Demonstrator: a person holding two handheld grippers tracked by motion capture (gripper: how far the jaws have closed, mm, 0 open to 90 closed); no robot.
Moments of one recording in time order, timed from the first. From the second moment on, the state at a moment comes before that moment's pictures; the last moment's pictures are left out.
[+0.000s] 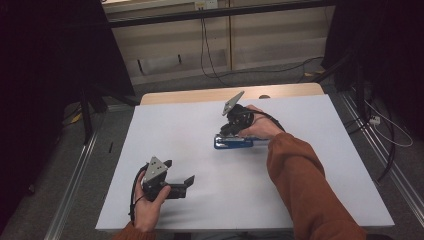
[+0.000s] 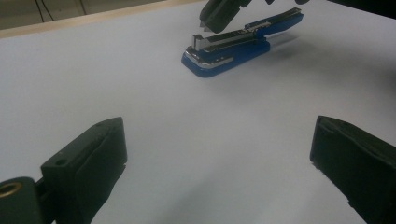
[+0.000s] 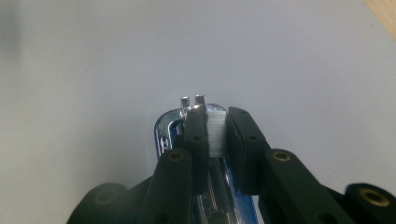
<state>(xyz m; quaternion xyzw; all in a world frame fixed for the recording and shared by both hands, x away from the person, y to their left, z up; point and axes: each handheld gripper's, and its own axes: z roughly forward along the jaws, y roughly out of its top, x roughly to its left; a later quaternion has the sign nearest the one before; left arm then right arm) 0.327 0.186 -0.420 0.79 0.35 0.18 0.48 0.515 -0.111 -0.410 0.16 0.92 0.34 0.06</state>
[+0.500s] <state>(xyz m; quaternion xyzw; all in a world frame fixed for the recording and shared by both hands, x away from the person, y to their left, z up) 0.327 0.187 -0.420 0.79 0.35 0.18 0.48 0.512 -0.111 -0.412 0.12 0.93 0.35 0.06</state>
